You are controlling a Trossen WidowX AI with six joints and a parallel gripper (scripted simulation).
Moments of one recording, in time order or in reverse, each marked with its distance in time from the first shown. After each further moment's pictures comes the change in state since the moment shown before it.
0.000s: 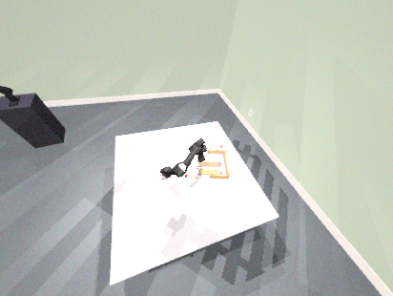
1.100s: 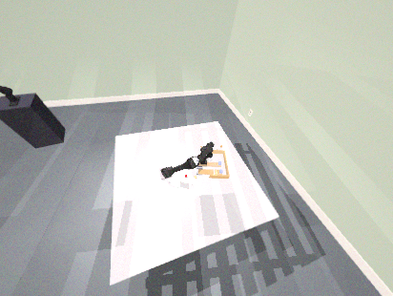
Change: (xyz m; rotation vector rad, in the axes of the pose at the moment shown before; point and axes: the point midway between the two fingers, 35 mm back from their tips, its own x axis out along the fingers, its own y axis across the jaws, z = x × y) arm 0.092 0.001 -0.020 0.255 0.535 -0.136
